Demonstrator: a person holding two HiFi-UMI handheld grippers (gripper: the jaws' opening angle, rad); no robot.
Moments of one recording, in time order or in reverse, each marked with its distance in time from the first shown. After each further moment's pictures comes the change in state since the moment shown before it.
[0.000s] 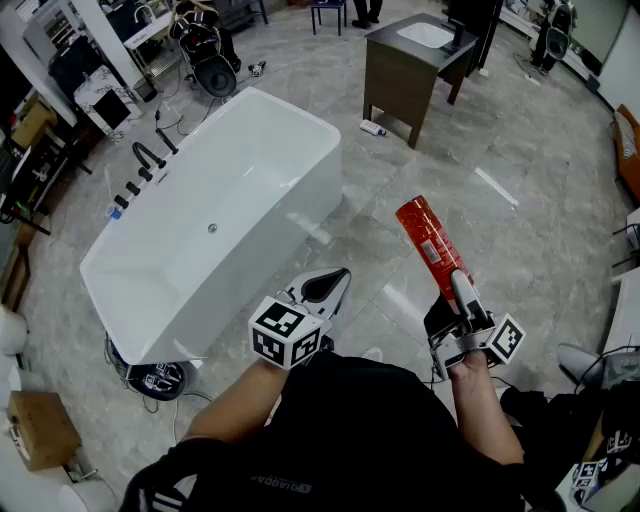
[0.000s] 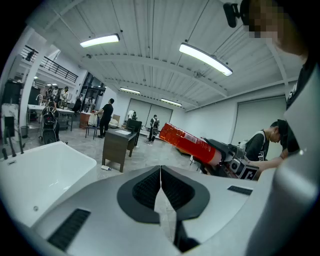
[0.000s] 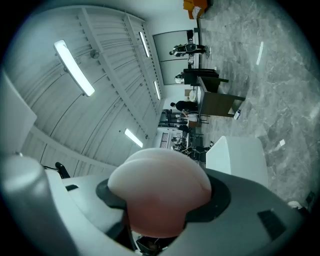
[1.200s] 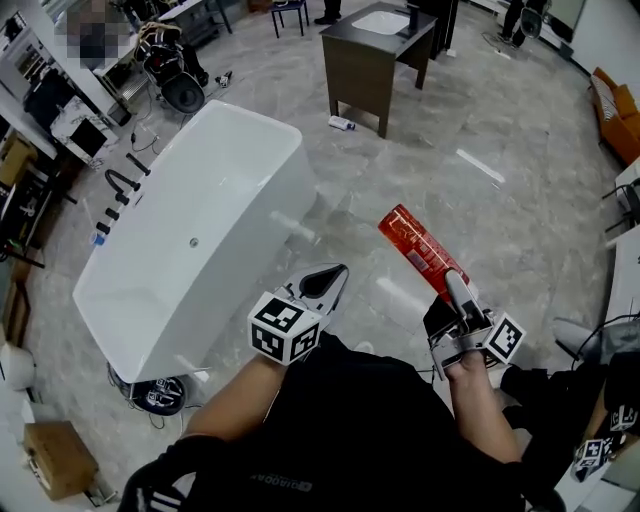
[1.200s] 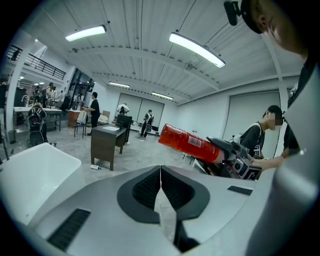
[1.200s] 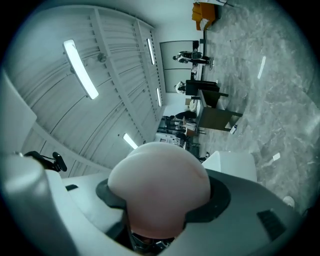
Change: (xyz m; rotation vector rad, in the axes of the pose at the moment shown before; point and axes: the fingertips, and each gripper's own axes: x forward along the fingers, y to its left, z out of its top) left arm 0.067 -0.067 -0.004 0.057 0.068 -0.086; right arm -0.076 0.000 0.057 -0.072 -0.071 -0.044
